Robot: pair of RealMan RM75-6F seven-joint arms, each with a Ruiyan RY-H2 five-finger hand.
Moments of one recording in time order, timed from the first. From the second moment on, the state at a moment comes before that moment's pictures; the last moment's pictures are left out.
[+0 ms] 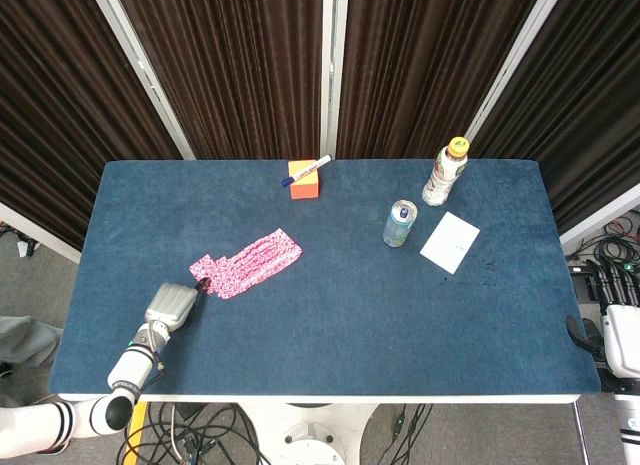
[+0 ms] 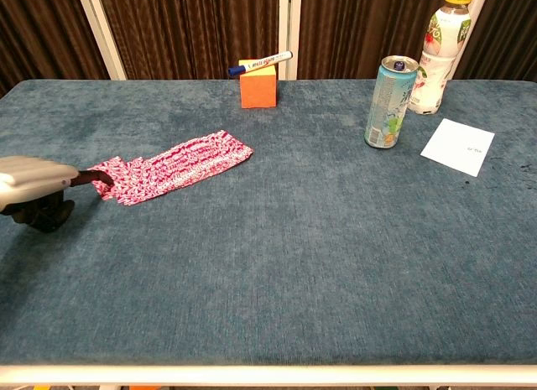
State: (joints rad) left arm -0.63 -1.51 -0.03 -1.46 0.80 0.87 0.62; right arm 0.07 -1.07 0.12 -1.61 -1.40 1.46 0.05
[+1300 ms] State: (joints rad) left arm -0.66 -1.50 -0.04 -1.56 0.92 0.99 0.59; right arm 0.08 -1.08 0.13 -1.61 -1.39 1.46 0.03
